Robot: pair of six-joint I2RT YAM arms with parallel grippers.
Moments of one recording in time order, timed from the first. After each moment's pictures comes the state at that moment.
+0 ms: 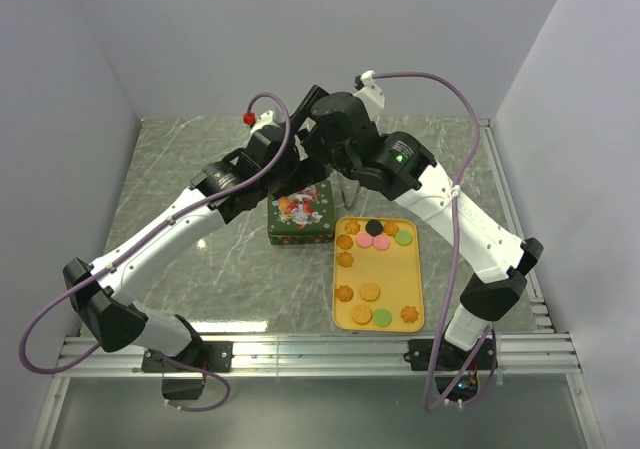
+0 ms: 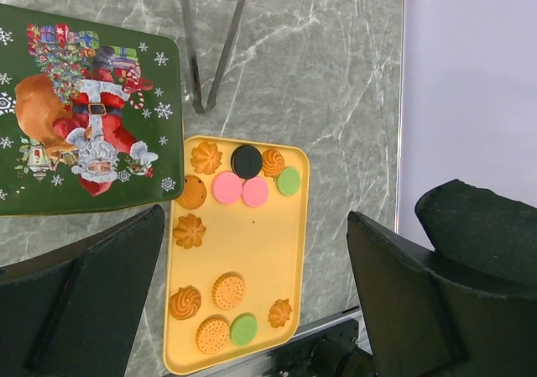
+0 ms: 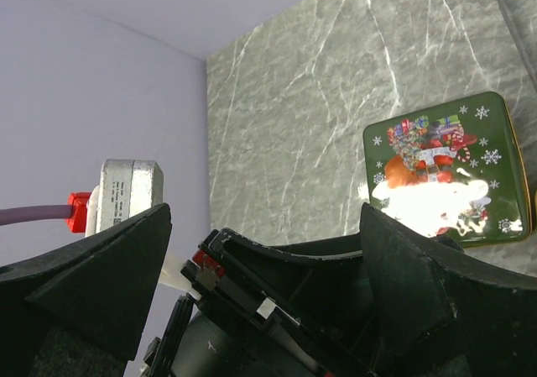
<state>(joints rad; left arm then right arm) -0.78 1.42 1.51 -0.66 -0.24 -0.96 0.93 1.68 2.08 -0.88 0.53 1.08</state>
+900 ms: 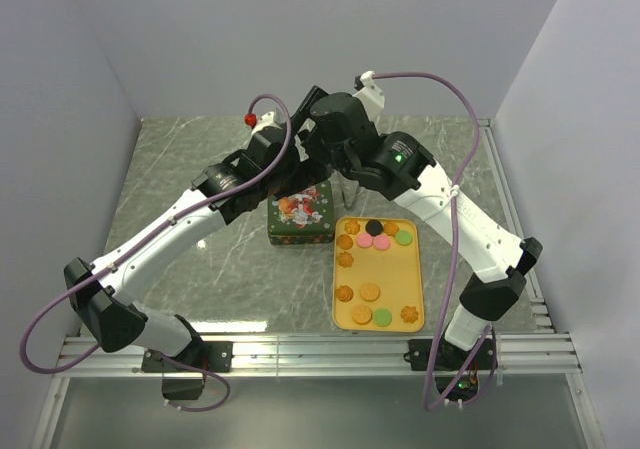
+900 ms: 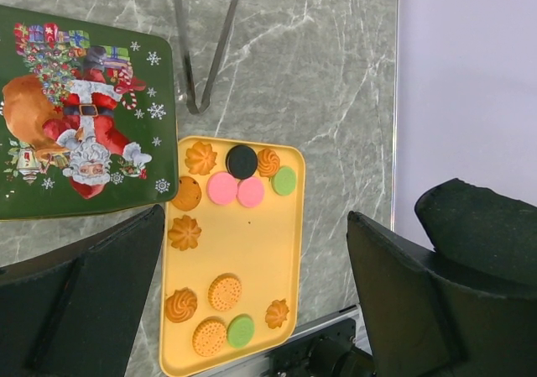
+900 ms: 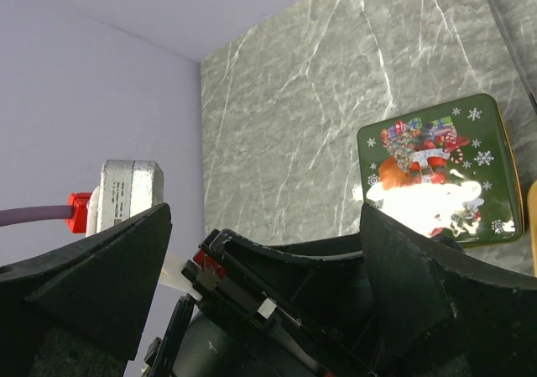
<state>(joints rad) -0.77 1.42 1.49 -0.62 -0.23 -0.96 0.93 1.68 2.08 -0.88 0.54 1.08</state>
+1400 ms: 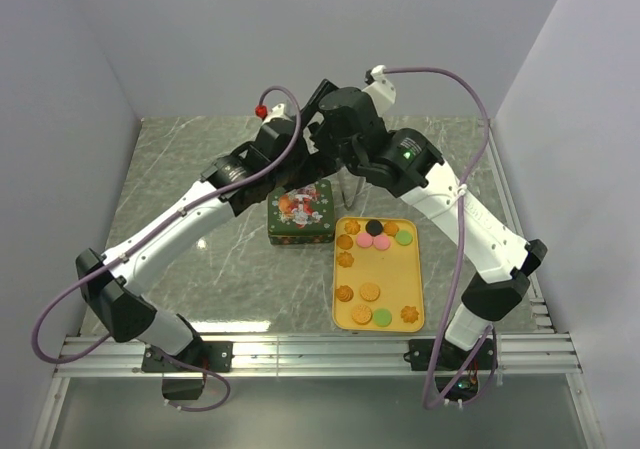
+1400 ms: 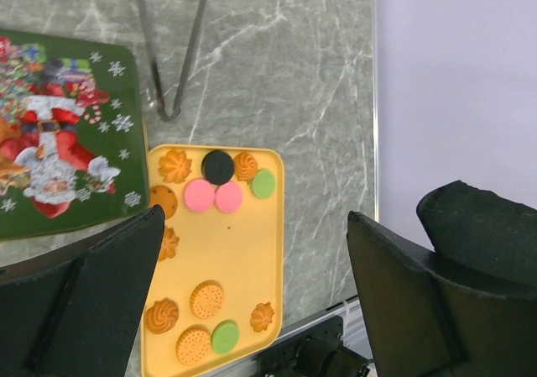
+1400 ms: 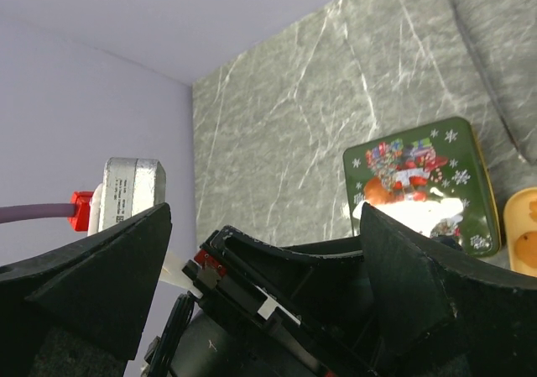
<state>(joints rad) -0.77 1.48 1.55 -0.60 -0.19 -0.95 0.91 1.68 2.10 -0.90 0.58 1.05</state>
